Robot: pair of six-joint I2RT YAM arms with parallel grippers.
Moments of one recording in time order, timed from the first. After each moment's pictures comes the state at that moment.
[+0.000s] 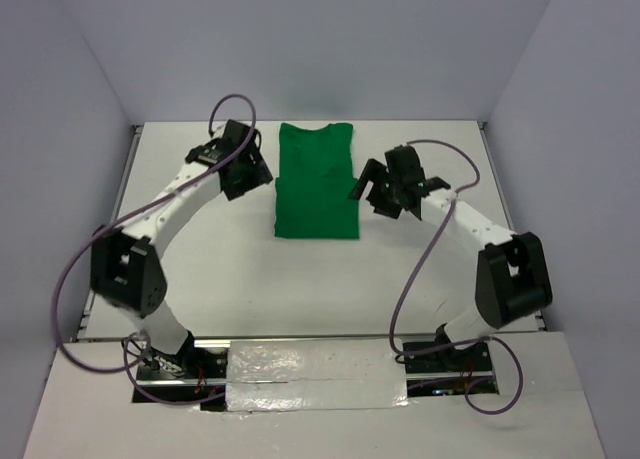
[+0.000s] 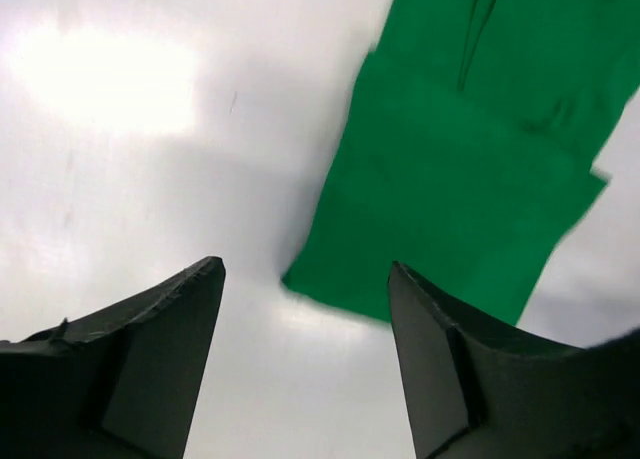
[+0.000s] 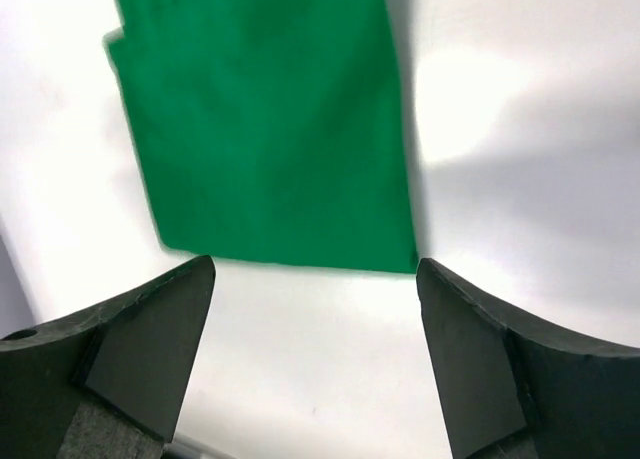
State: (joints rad) left arm -0.38 1.73 1.55 -0.76 -0.25 -0.78; right arm 0.34 1.57 1.14 -0.37 -0.08 0.74
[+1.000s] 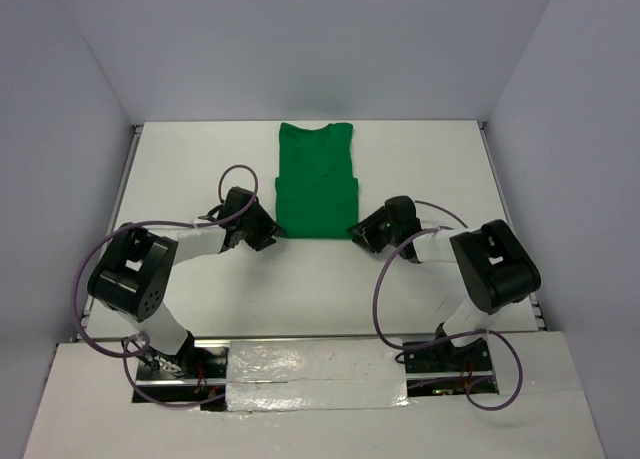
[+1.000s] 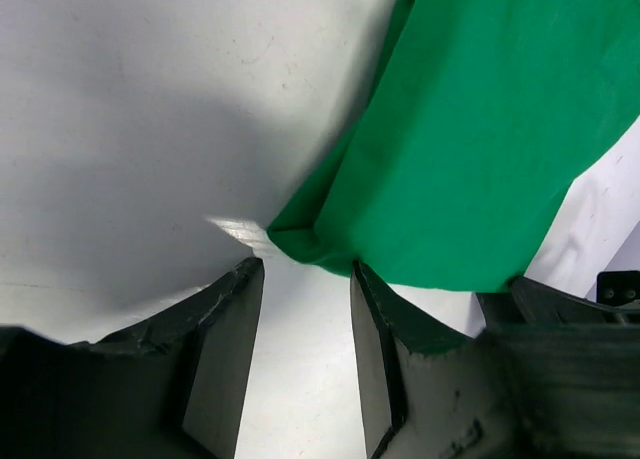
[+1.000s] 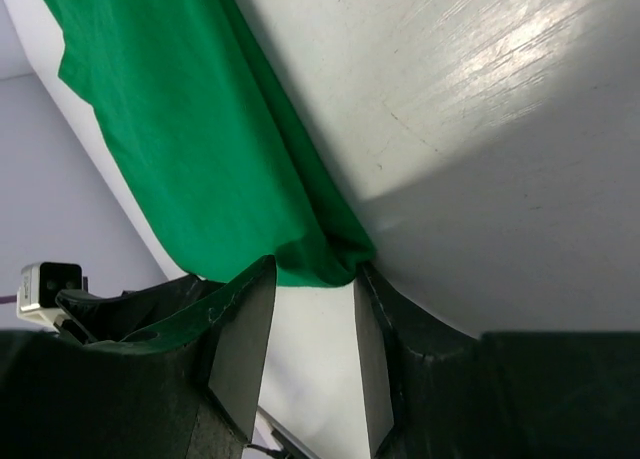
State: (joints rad) left arm -0.39 1.64 0.77 0.00 0.12 -1.11; right arm 0.36 1.63 0.58 0.31 -0.20 1.30
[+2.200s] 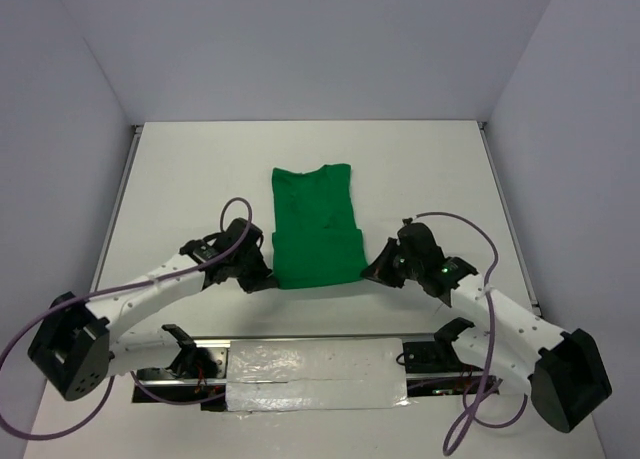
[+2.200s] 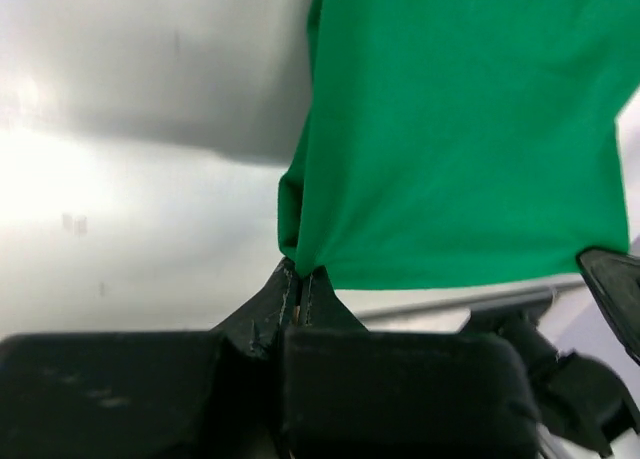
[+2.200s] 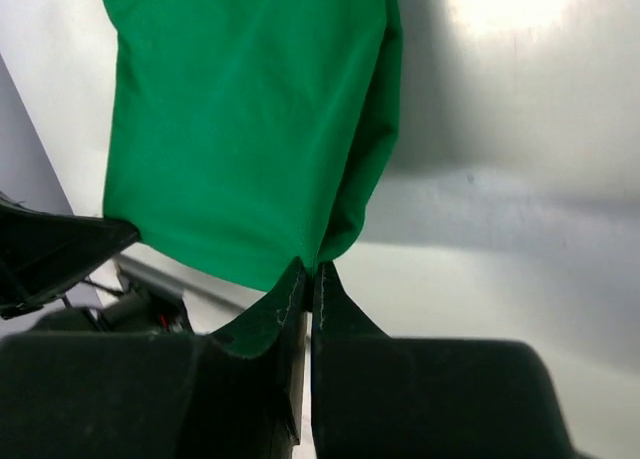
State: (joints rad) left arm -0.63 1.20 0.68 -0.53 0.09 -1.17; right arm 0.51 0.95 0.46 -0.30 -0.18 0.99
